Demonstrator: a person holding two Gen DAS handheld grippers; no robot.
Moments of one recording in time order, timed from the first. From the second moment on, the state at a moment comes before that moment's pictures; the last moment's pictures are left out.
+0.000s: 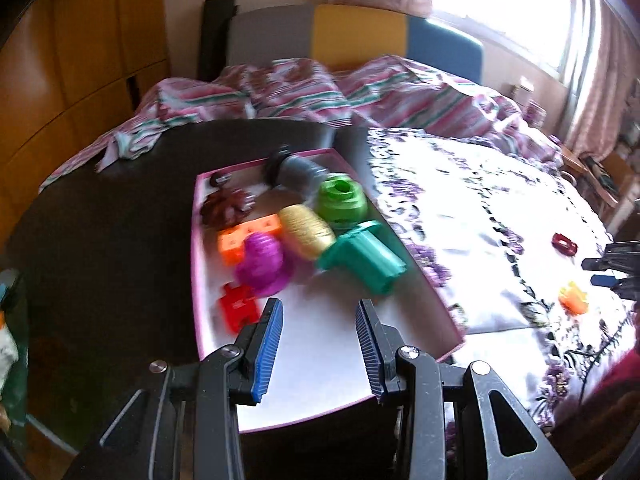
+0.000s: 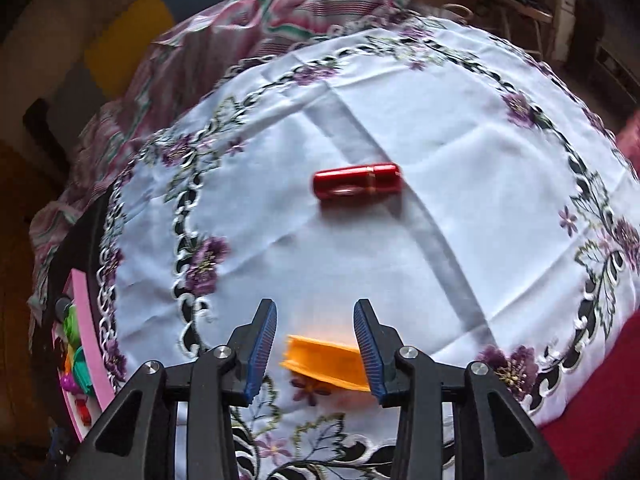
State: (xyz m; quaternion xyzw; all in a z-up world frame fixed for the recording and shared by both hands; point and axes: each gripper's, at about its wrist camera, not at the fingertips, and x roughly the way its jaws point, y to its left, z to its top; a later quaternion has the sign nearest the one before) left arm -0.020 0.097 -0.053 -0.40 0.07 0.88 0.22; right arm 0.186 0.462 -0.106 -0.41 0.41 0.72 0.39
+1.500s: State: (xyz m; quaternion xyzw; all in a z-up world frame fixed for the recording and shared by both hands) left arm 0.039 0.377 -0.116 -0.48 0.19 0.69 0.50; right arm 0.205 0.493 -0.099 -0.32 0.45 0.77 0.32
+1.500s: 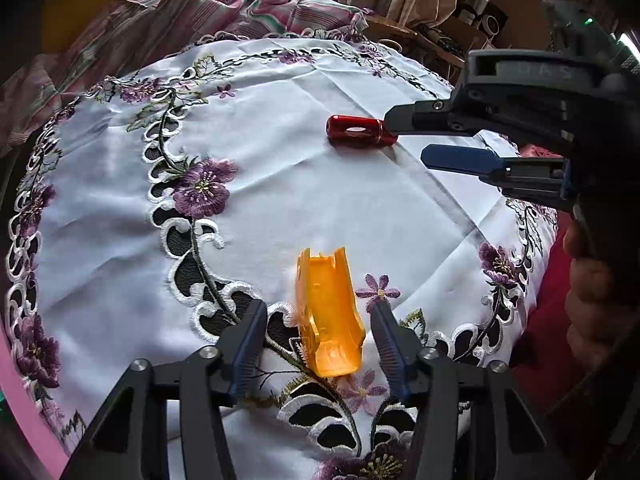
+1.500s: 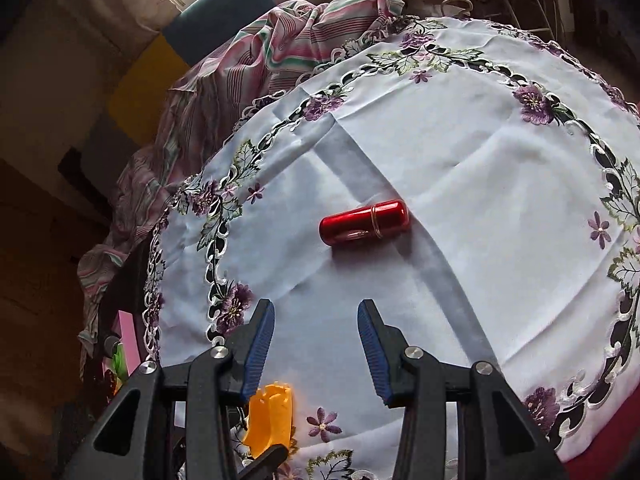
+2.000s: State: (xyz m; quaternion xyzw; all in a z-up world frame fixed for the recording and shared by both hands) left arm 0.037 0.318 -0.098 -0.44 0.17 0.75 0.46; right arm 0.191 0.496 -0.110 -0.38 0.42 0.75 0.34
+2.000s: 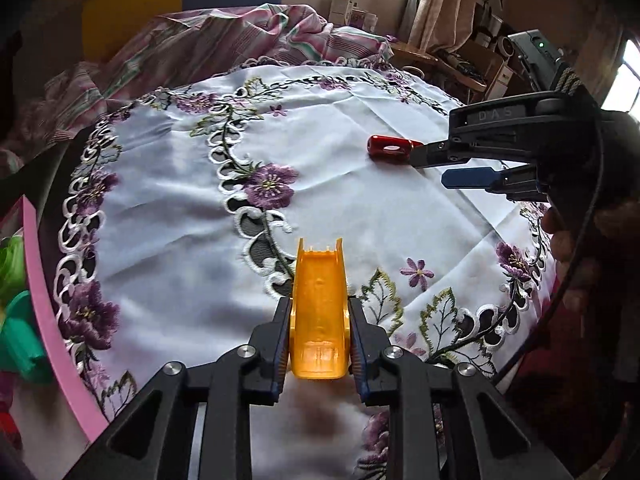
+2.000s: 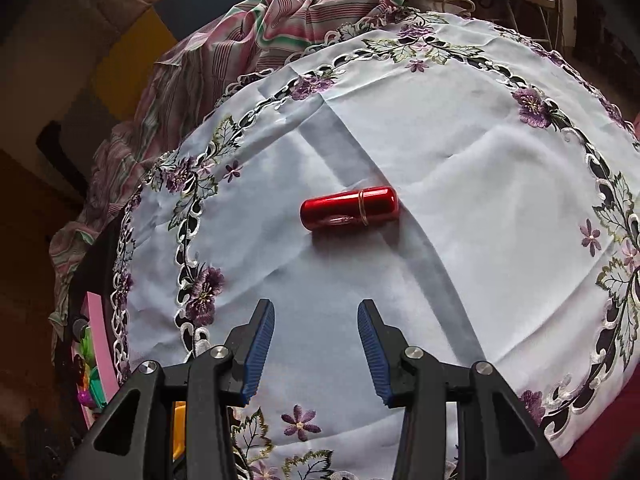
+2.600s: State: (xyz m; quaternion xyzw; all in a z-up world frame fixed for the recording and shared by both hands) left arm 0.034 0.266 -0.087 -0.46 0.12 0.75 0.45; right arm 0.150 0.559 -0.128 -0.41 0.34 0.73 0.42
